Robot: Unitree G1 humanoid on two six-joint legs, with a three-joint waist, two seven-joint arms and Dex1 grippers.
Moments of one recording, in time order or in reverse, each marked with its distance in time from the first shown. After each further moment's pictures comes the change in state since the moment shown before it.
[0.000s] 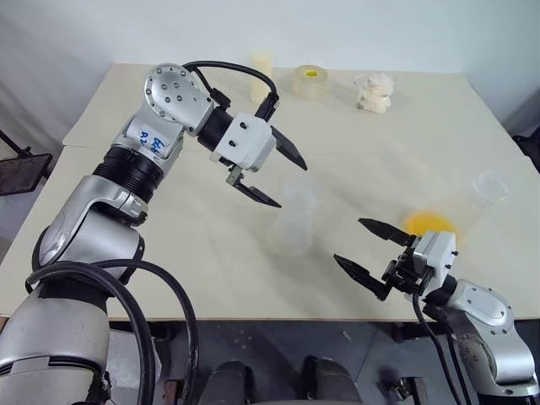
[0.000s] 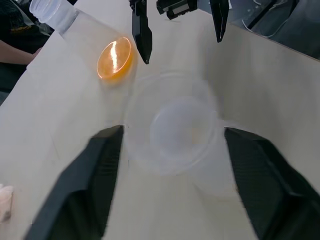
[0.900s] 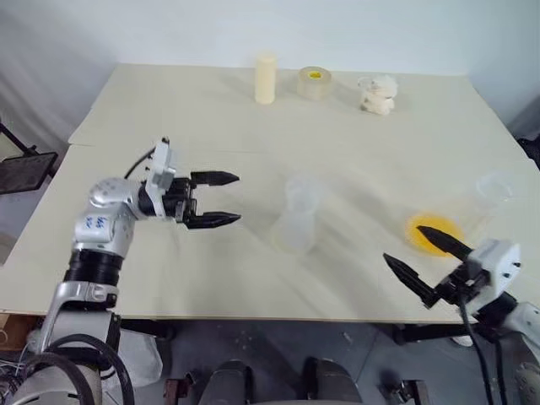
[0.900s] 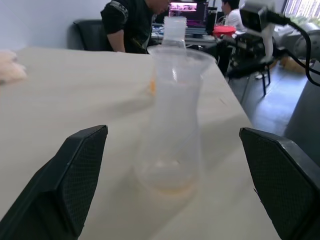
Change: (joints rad) left arm 0.713 0.013 0.627 -0.298 -0.120 0.587 0.109; right arm 0.285 -0.044 -0.331 -0.153 0.109 0.142 -0.149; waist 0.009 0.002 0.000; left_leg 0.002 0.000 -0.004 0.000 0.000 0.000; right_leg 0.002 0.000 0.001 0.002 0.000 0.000
